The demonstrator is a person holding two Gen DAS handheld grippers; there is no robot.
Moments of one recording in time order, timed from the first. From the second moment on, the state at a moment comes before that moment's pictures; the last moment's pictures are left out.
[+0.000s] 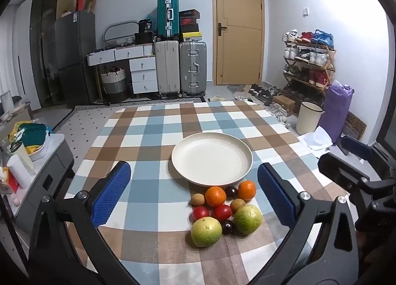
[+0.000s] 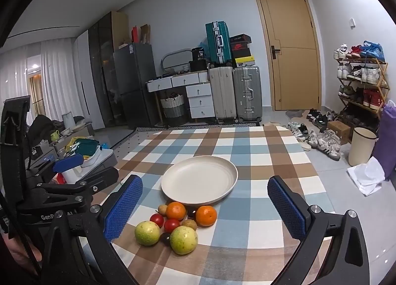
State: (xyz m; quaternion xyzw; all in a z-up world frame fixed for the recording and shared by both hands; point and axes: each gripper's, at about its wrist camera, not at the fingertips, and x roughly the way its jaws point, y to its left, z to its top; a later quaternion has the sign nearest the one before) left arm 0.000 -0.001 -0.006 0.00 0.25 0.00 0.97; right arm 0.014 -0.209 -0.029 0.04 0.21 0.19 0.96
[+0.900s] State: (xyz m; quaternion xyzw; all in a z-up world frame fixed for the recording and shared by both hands) left arm -0.001 -0.004 -0.008 0.00 0.25 0.00 0.97; right arm 0.005 -0.204 -0.026 0.04 0.20 0.21 0.96
